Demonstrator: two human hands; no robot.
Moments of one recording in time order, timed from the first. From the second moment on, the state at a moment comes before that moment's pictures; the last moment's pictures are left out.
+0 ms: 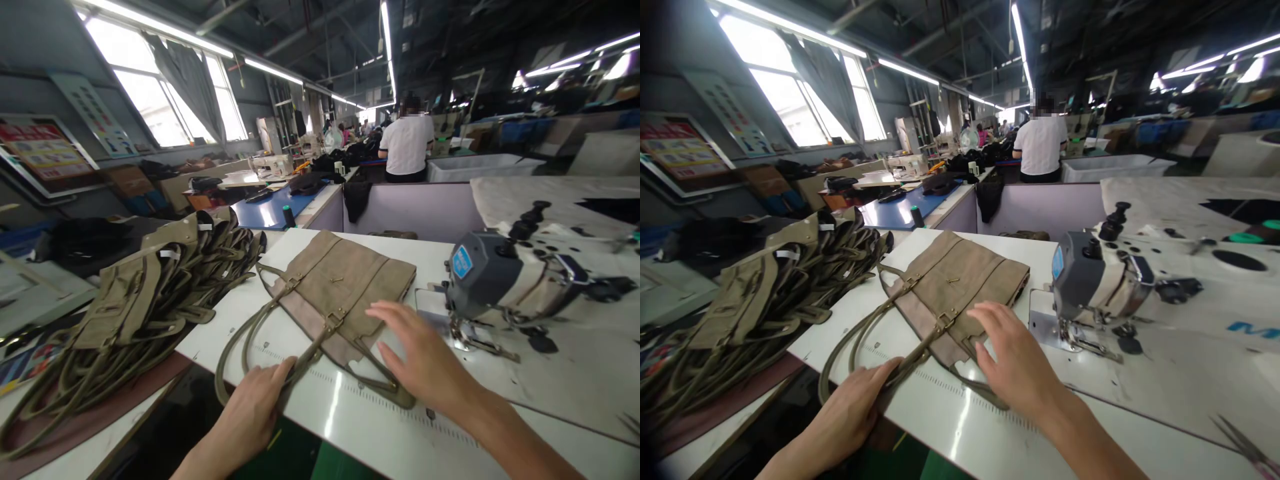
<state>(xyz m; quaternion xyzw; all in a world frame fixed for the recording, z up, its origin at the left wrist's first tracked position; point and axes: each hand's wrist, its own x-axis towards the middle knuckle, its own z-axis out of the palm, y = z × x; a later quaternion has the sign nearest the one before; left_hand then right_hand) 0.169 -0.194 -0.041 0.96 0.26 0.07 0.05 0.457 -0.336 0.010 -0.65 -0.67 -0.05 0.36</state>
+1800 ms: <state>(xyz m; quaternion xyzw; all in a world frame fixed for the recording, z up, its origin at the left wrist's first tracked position) 0.365 -0.175 -0.025 0.99 -0.13 -0.05 0.03 0.466 -0.389 -0.041 -0.77 -0.48 0.17 0.37</state>
